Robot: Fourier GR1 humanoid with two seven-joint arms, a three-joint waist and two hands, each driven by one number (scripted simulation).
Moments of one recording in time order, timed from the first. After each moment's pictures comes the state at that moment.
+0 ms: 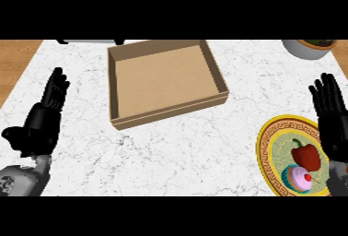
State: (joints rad) left arm -0.18 0.51 -0.25 -1.57 0.23 0.43 -0.03; right arm -0.10 -0.49 0.09 -1.52 -0.38 -0.27 -0.19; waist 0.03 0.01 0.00
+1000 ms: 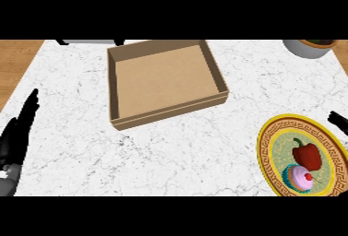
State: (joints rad) left arm -0.10 0.65 -0.20 -1.35 0.14 0.39 0.04; right arm -0.05 -0.86 0.16 -1.09 -0.13 0.36 -0.88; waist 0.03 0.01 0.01
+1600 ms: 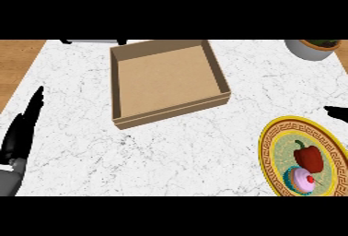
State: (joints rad) left arm -0.15 0.62 -0.20 -1.29 0.12 0.36 0.03; right arm -0.30 -1.01 0.33 -0.91 0.30 0.24 -0.97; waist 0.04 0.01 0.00
